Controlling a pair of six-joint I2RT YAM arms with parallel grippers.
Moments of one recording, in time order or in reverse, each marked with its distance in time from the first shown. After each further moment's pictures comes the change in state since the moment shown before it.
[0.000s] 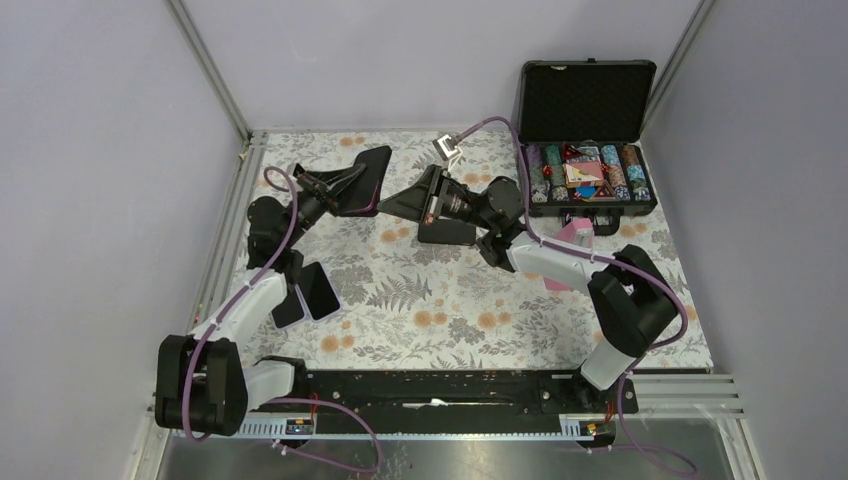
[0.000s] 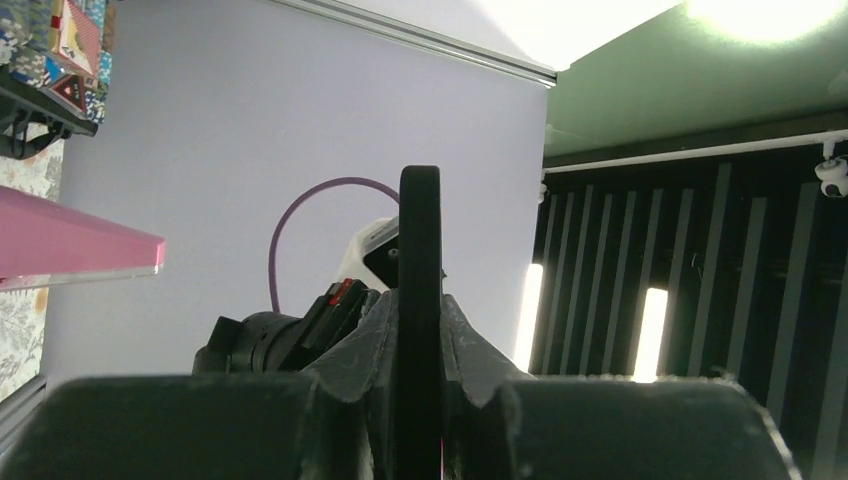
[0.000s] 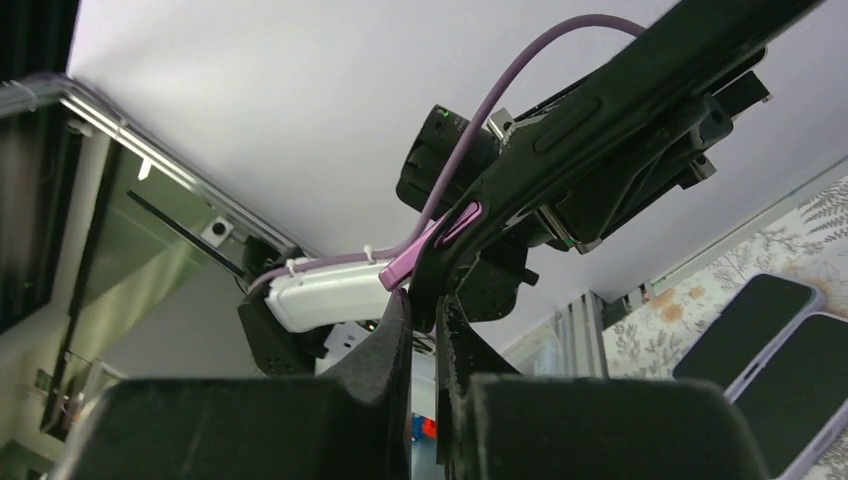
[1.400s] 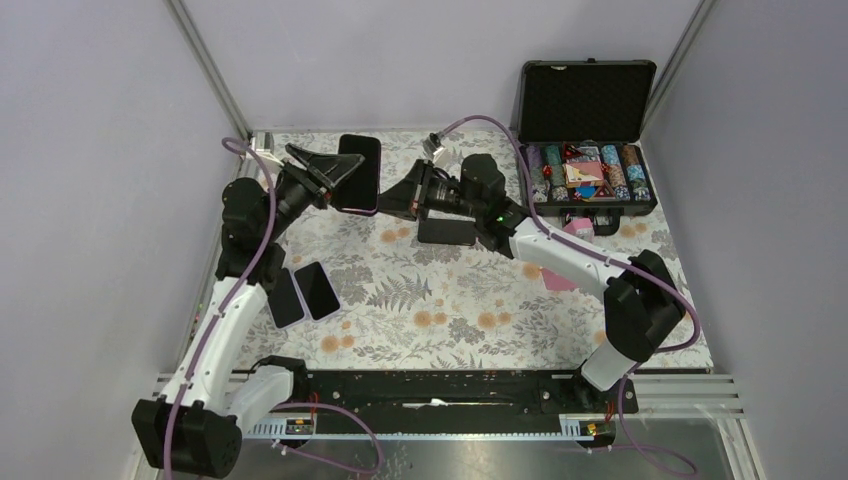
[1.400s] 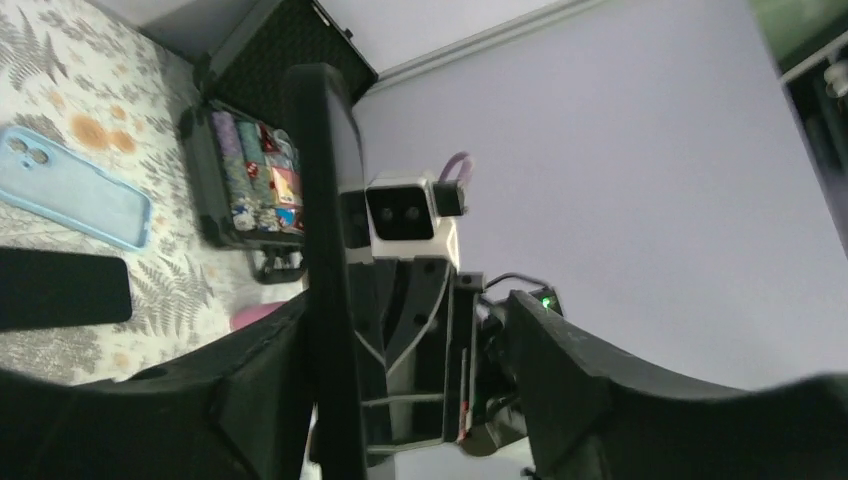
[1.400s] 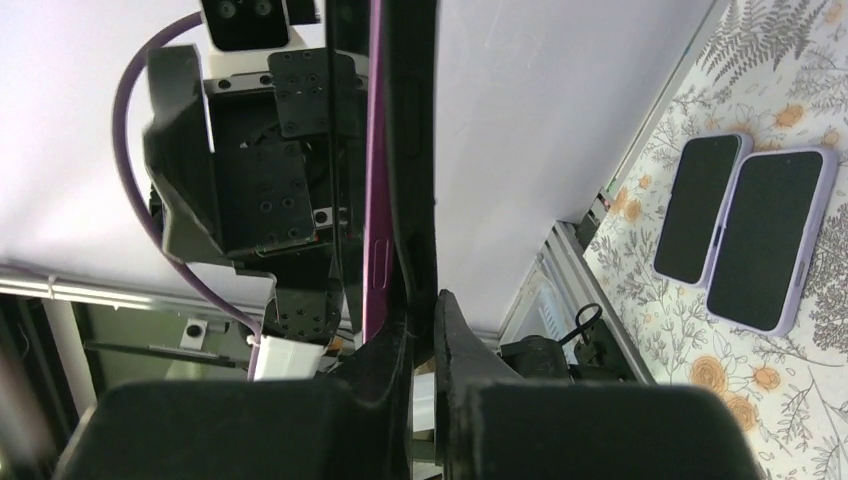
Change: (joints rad) left arm -0.026 -0.185 0.251 -0.568 -0.128 0.760; right arm 0.016 -0.024 0.184 -0.673 0.087 0.006
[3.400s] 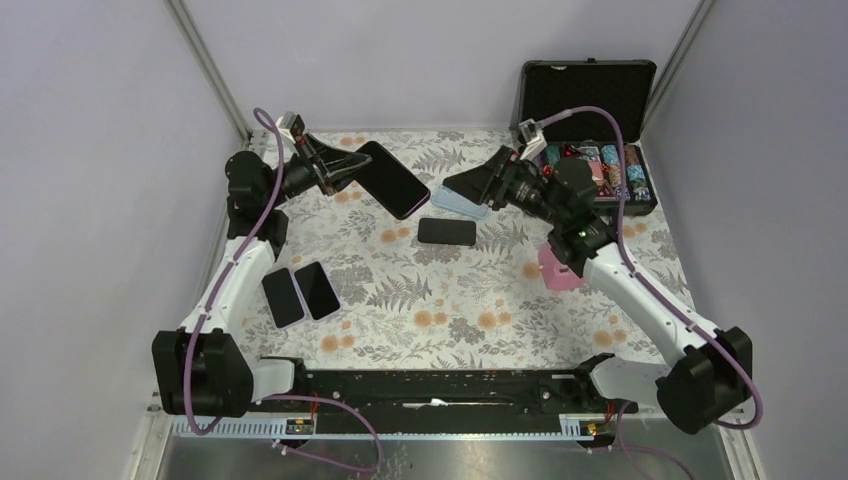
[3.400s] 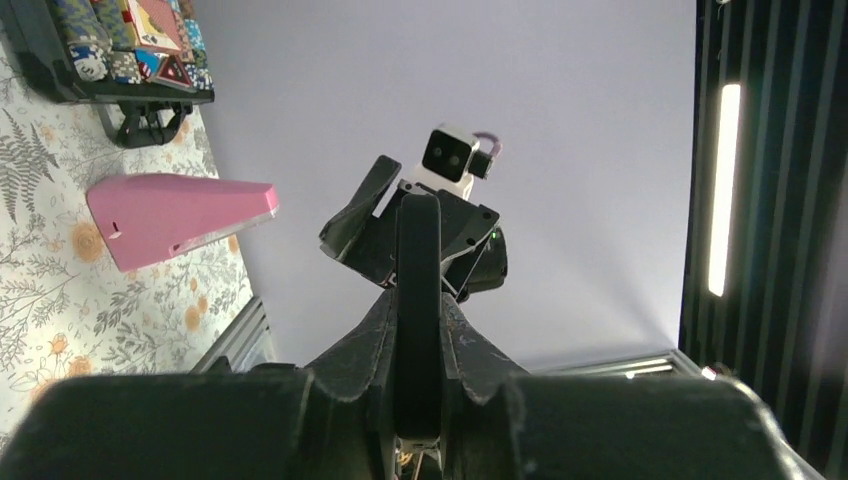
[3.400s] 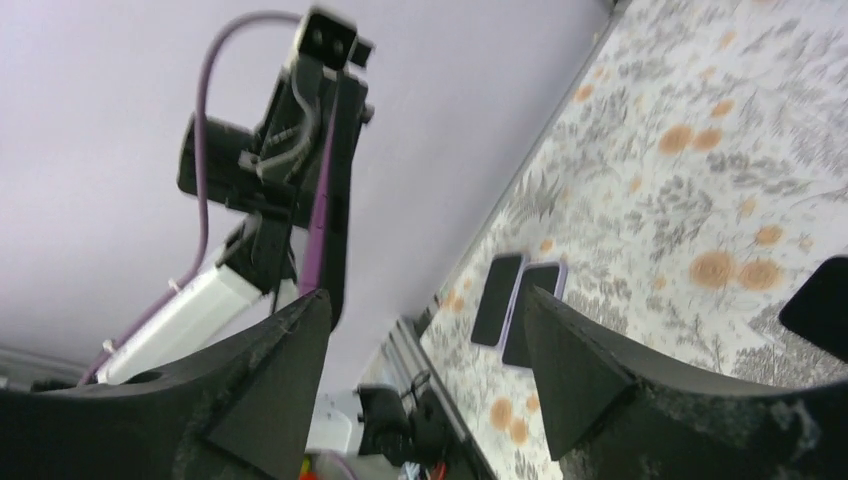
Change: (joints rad) left arm 0.098 0.262 0.078 0.301 0.497 -0.311; right arm -0.265 -0.392 -0.191 -0.216 -0.007 -0.404
